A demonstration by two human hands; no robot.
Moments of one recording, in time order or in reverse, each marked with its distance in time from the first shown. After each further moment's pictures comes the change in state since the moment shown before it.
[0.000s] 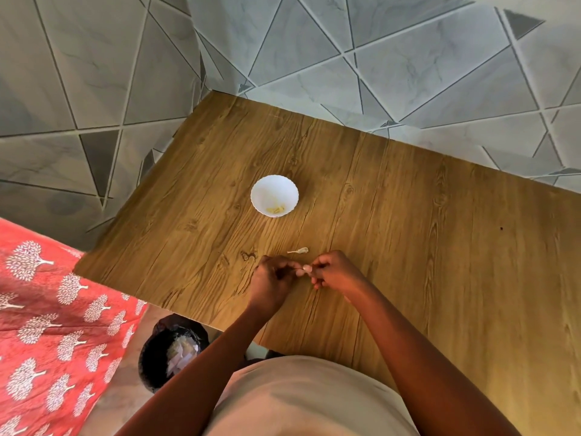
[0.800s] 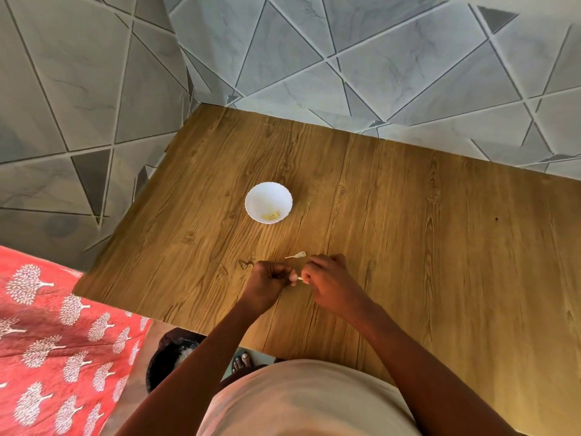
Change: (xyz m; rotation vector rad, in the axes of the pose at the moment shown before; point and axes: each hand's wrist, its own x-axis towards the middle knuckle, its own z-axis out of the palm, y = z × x) left_hand 0.012 0.023 -0.028 -0.143 -0.208 -0.062; right_hand -0.014 0.017 0.012 -0.842 0.276 -0.725
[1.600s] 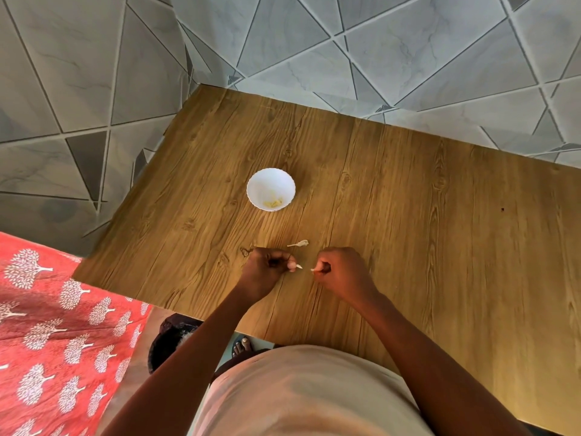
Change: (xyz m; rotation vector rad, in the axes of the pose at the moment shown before) left_hand 0.003 -0.009 -0.010 0.057 -0.039 0.012; right_hand -0.003 0.008 -0.008 0.259 0.007 0.261
